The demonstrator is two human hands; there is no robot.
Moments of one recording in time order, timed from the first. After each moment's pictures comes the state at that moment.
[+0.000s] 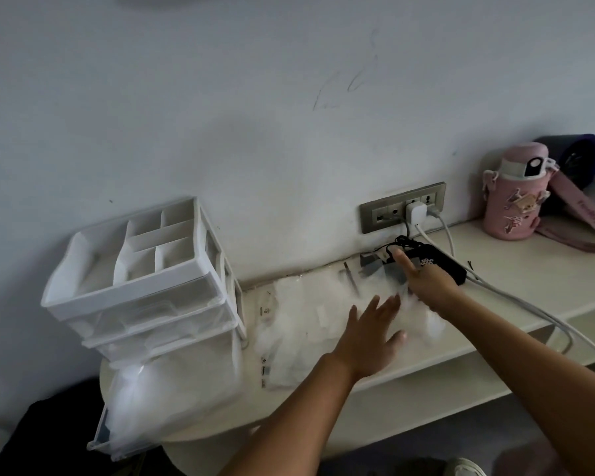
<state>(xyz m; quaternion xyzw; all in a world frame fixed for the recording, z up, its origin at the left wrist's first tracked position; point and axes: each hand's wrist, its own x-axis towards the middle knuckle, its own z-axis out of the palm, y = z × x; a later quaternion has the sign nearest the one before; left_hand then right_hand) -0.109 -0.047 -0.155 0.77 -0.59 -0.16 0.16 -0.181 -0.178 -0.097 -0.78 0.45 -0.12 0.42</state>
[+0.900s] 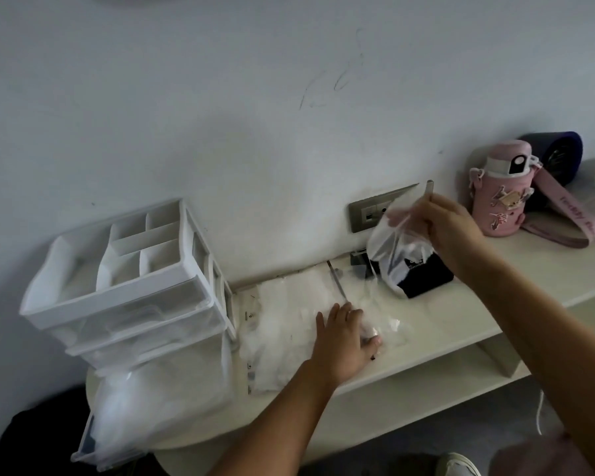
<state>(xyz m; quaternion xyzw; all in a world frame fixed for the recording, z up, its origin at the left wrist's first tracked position) -0.095 -0.039 -0.176 0.84 -0.51 -0.08 0.13 -0.201 -0.210 -0.043 -0.62 0.18 -0.35 0.68</state>
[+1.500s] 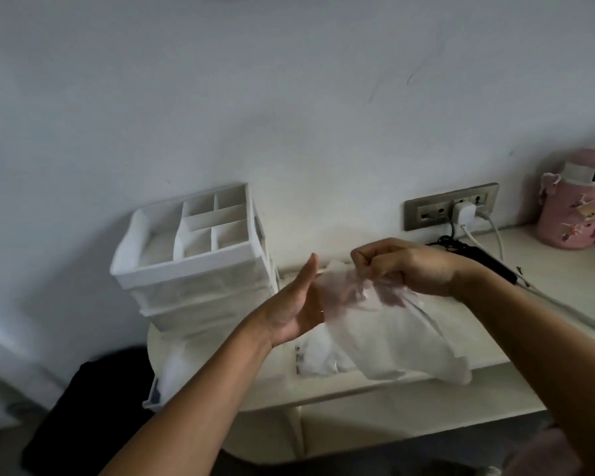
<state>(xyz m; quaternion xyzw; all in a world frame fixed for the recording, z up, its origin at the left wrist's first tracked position) -0.035 0.068 -0.055 0.52 -0.32 -0.52 0.60 -0.155 -0.099 -0.008 -0.79 -0.03 0.05 0.61</state>
